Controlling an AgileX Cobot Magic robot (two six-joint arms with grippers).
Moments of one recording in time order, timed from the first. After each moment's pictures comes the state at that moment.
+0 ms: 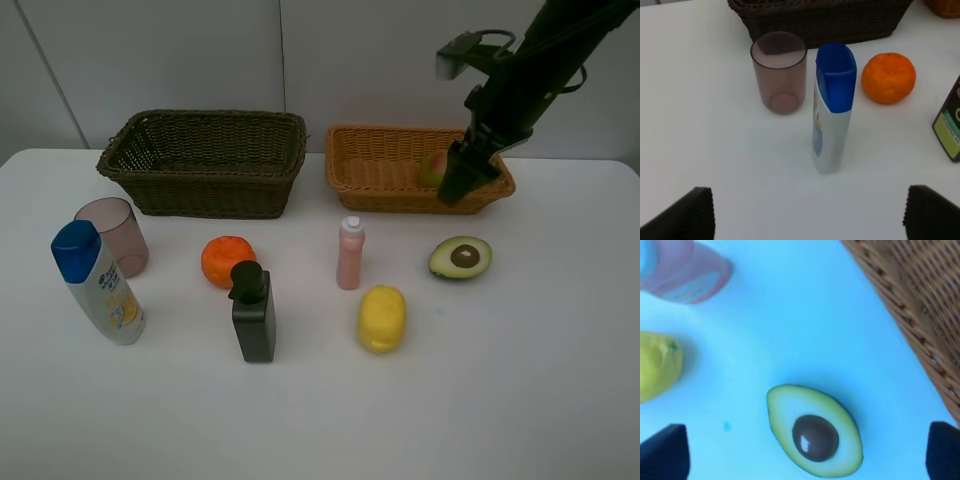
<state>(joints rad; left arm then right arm) -0.29 0.00 -0.42 0.01 1.07 -0.09 0.24 1.83 -1.46 0.14 1.10 -0.88</state>
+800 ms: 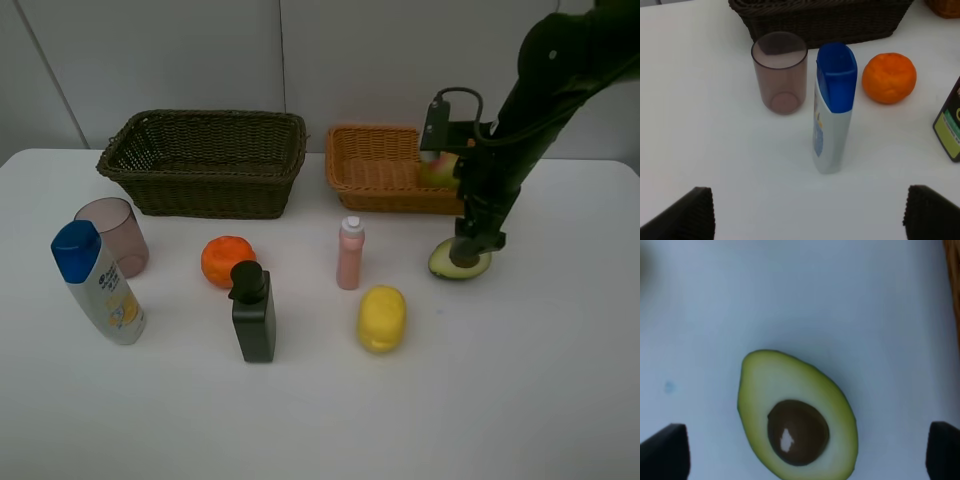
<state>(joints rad) -0.29 0.00 -0.42 0.01 1.07 -0.09 0.29 1.83 -1.19 -0.03 0.79 -1.04</state>
